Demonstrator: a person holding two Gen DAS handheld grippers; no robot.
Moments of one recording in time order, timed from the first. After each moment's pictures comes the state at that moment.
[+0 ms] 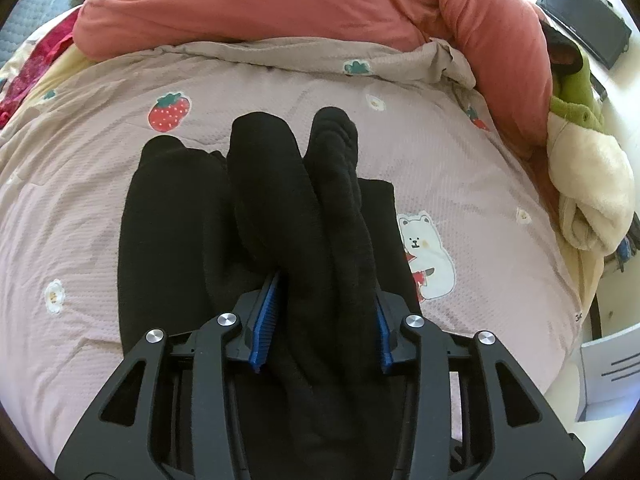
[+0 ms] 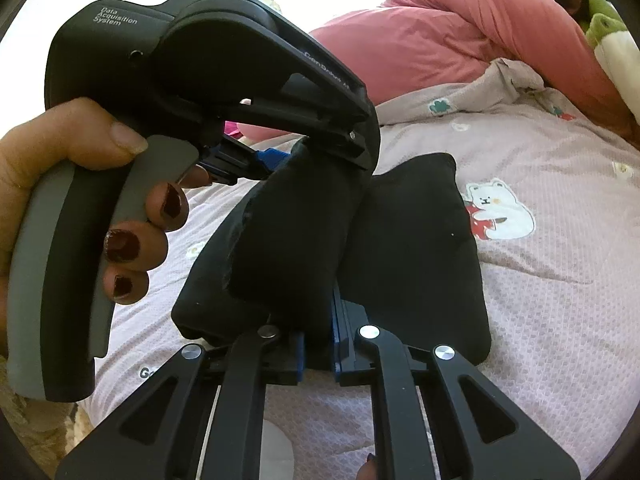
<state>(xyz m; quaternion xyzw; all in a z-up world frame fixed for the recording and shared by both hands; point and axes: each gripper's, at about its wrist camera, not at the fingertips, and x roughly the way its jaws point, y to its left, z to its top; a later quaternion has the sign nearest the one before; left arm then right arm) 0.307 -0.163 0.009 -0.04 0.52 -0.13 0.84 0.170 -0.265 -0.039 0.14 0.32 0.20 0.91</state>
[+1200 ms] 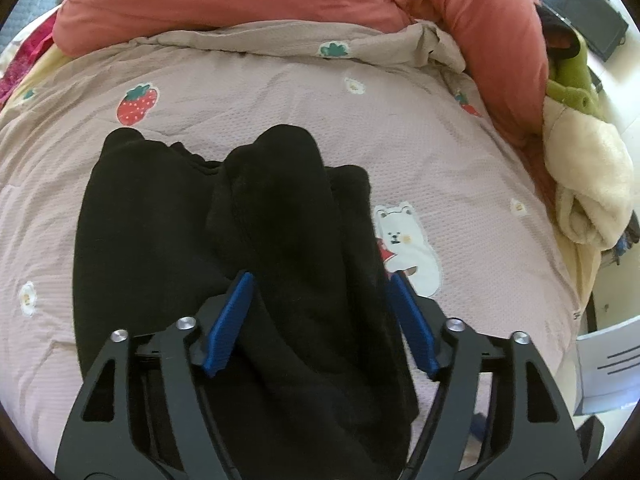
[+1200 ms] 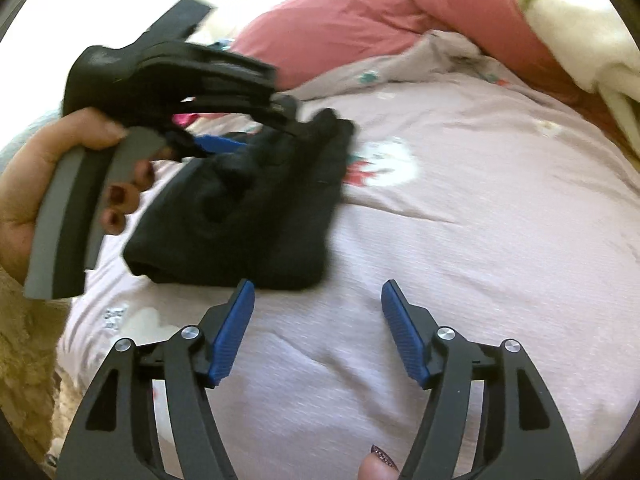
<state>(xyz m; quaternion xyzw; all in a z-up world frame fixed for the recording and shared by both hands) 0.312 -0.189 -0.003 -0.05 0.53 -0.15 0.83 0.118 -0.340 -0.051 0.14 0.38 0.14 0.90</state>
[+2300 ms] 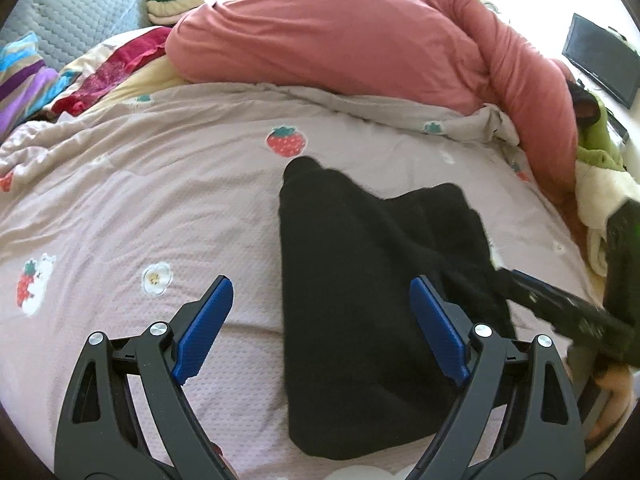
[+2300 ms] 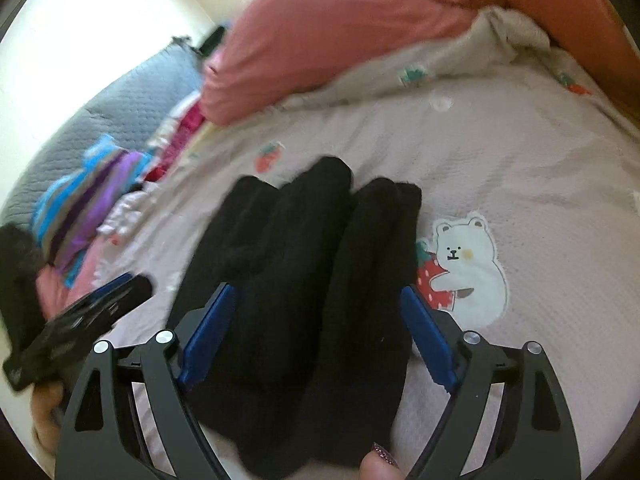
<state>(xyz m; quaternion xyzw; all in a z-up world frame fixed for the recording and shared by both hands) 0.258 -0.069 0.022 -0.06 0.43 -0.05 0.90 0.274 -0.312 -0.016 0.18 0.45 0.20 0.85</state>
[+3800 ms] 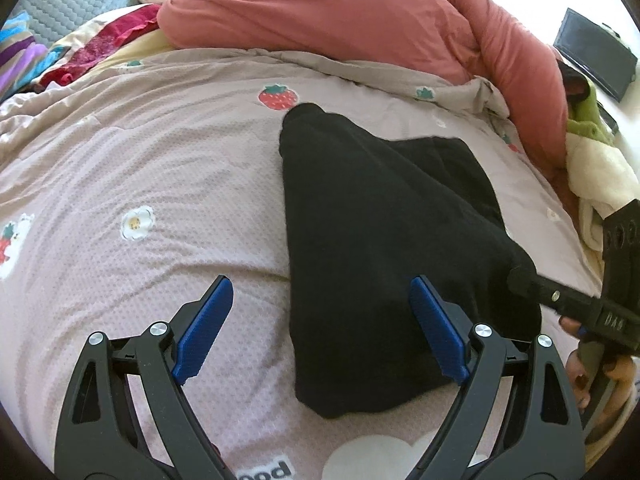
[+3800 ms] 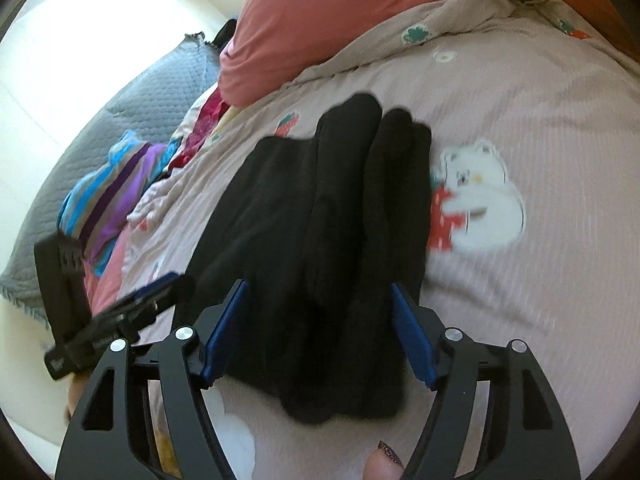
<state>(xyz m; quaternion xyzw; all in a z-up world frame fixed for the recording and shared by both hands) 0.228 -0.067 -0.011 -0.07 0.45 -0.08 0.89 0.227 -0.331 -0.040 0.22 0.45 0.25 0.82</state>
